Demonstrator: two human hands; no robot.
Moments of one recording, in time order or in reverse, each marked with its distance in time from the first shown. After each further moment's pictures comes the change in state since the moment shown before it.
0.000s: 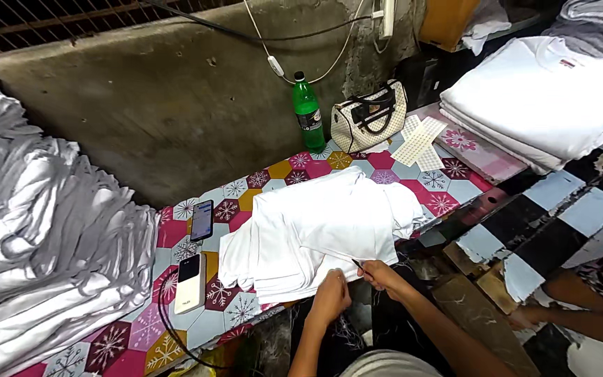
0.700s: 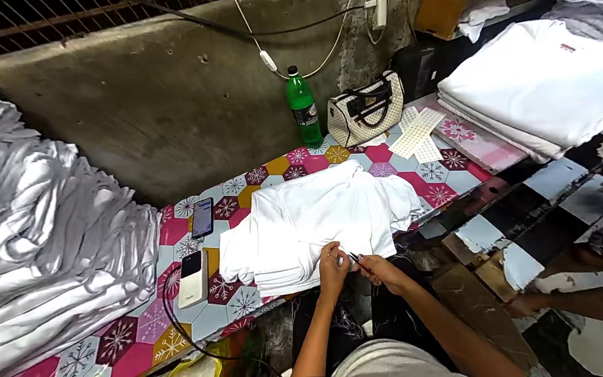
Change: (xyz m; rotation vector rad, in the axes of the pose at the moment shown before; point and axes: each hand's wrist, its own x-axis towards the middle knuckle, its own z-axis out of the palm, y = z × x) left_hand 0.040 -0.003 0.026 -0.350 0.722 0.108; right_hand -0.013 -0.003 0.002 0.030 -0.079 -0.030
